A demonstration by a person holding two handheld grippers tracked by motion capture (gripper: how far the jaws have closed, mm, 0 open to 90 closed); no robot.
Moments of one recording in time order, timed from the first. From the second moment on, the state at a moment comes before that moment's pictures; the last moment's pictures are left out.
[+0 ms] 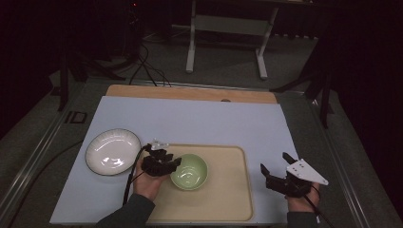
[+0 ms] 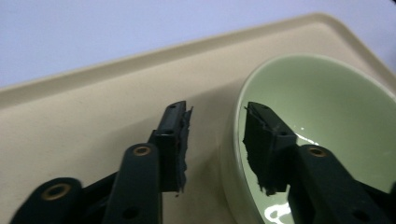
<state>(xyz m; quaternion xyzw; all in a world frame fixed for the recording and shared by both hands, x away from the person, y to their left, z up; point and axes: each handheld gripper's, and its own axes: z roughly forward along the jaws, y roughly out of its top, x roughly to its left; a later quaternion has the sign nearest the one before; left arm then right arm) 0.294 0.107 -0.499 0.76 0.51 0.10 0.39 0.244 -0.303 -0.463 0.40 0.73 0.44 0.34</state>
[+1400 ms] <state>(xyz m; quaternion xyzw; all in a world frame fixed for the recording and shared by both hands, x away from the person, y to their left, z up) 0.273 0.209 -0.431 0.69 0.52 0.23 0.44 0.244 -0.304 -0.462 0.39 0.73 0.44 0.34</state>
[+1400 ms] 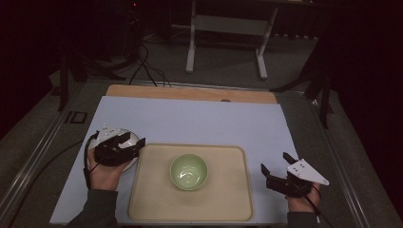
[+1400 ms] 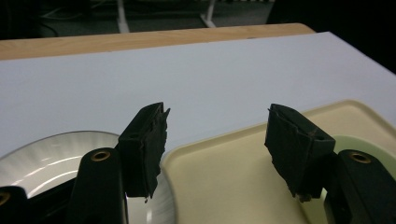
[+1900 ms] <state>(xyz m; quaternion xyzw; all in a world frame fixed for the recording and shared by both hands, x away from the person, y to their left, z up) 0.261 0.242 -0.435 0.67 0.53 0.29 0.42 0.243 -0.306 -0.461 0.40 0.72 0.44 0.35</state>
